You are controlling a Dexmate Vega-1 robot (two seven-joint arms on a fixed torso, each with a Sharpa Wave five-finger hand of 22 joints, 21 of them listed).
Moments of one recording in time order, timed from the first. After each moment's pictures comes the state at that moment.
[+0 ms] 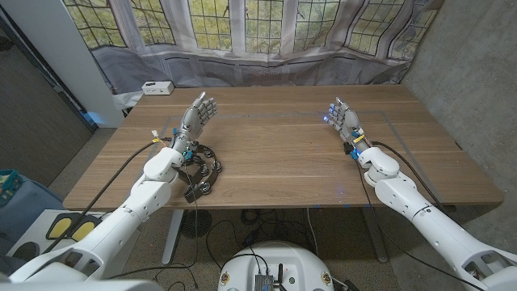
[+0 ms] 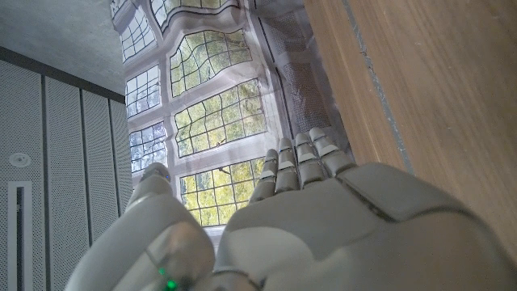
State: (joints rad) left arm 0.88 0.55 0.33 -1.30 -0.66 -0.47 -0.16; left_hand 0.18 0.00 0.30 -0.10 0.19 0.15 0.13 0.20 0.17 0.20 0.11 0.25 0.19 0.19 0.11 0.22 0.18 0.14 0.11 0.24 0.17; right arm -0.91 -0.54 -0.36 -1.43 0.67 0.24 0.00; right_hand 0.19 0.03 0.32 -0.12 0.17 0.11 0.07 0.19 0.18 0.09 0.13 0.21 0.19 0.00 0.09 0.23 0.21 0.24 0.01 0.22 0.17
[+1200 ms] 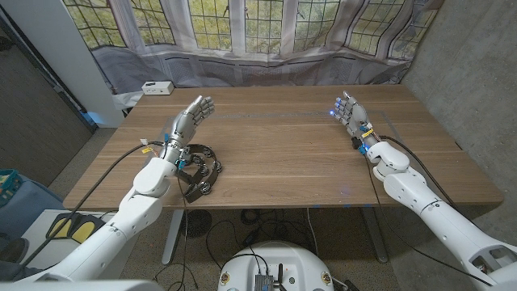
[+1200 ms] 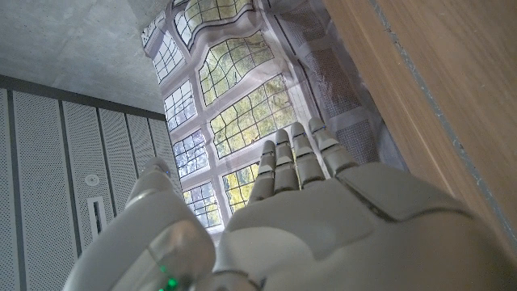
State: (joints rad) left arm 1.05 0.62 0.27 -1.44 -0.52 -0.64 -0.04; left_hand 0.20 0.00 0.31 -0.11 0.18 0.24 0.13 0.21 0.17 0.29 0.10 0.26 0.19 0.29 0.10 0.22 0.18 0.22 0.14 0.24 0.17; right arm -0.90 -0.57 -0.33 -1.43 0.70 0.25 0.05; right_hand 0.19 0.03 0.31 -0.12 0.17 0.12 0.07 0.19 0.18 0.10 0.13 0.21 0.20 0.00 0.09 0.23 0.21 0.24 0.01 0.21 0.17
